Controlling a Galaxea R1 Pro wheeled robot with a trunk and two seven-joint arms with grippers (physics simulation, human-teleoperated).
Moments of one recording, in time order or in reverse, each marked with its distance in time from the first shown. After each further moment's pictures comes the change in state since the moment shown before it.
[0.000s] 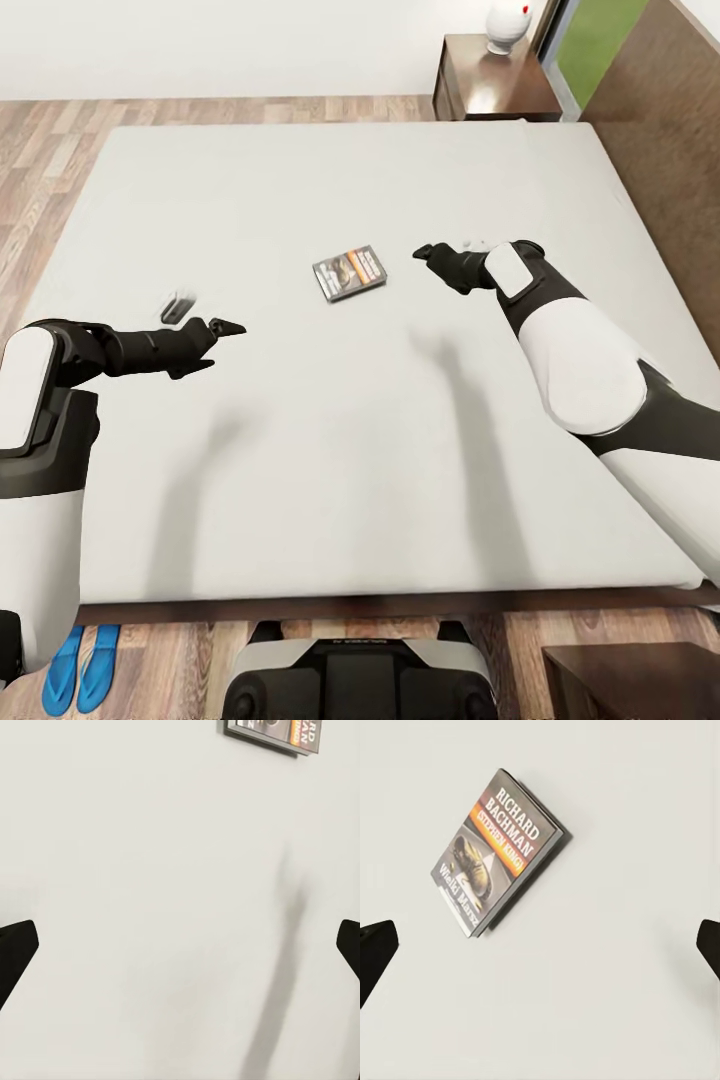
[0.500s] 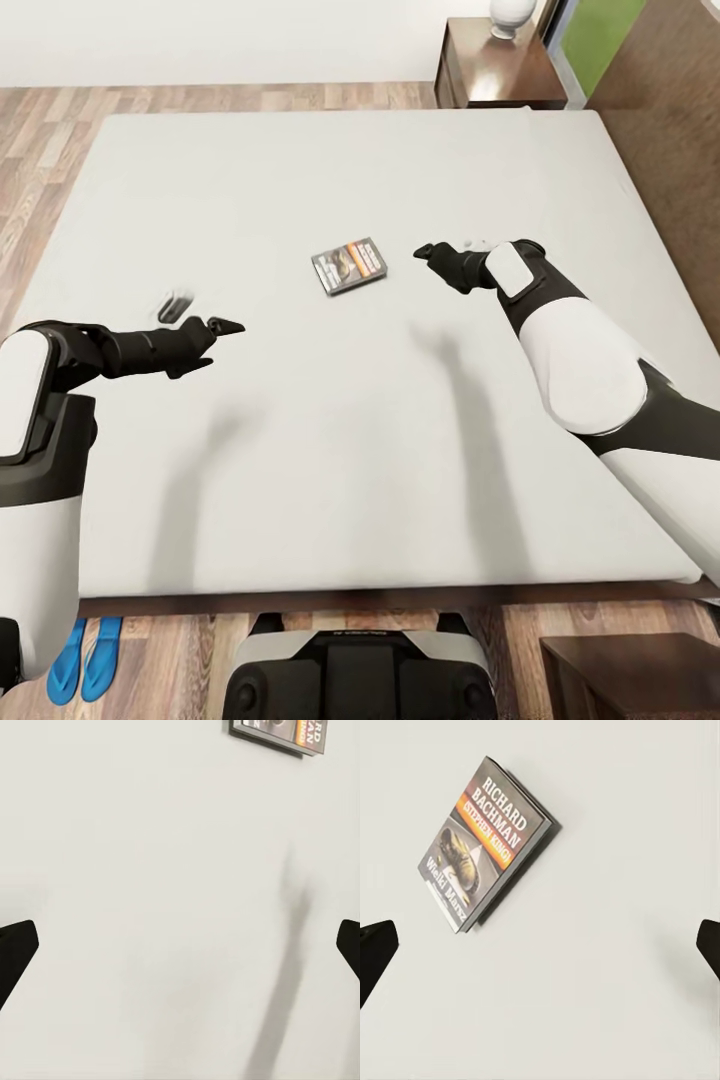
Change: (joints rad) left arm 0.017 0.000 -0.001 -0.047 -0.004 -0.020 0.007; right arm -0.001 -0.001 0.000 -0.002 0.000 0.000 0.000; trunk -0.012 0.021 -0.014
